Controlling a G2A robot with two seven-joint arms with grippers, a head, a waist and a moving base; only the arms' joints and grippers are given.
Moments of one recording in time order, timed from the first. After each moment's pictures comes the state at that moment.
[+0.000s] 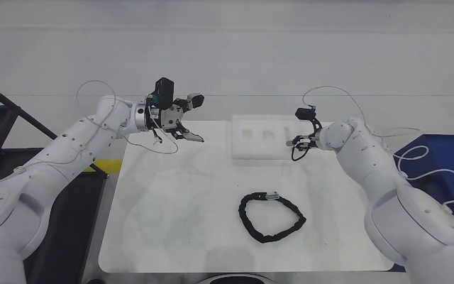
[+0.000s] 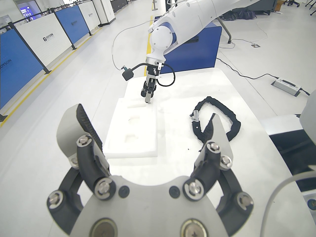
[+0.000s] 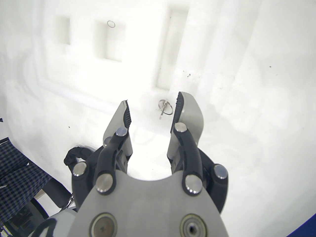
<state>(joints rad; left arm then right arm) 0.27 -0.78 -0.17 -1.05 1.10 -1.01 0.81 -0.37 -1.42 0.49 -0.20 -0.22 -0.37 0.78</state>
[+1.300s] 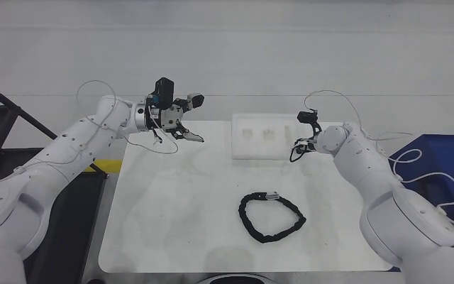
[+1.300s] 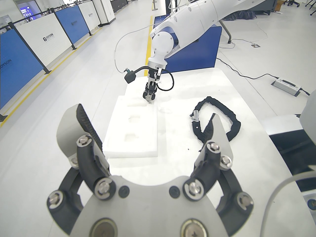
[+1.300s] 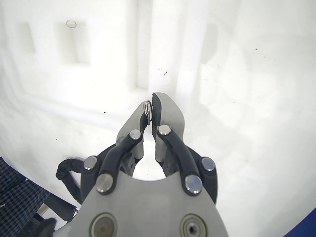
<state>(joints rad) 0.27 -0.78 -0.17 -1.05 1.10 -1.01 0.81 -0.39 -1.44 0.53 -0.17 -0.30 -0.27 0.74</state>
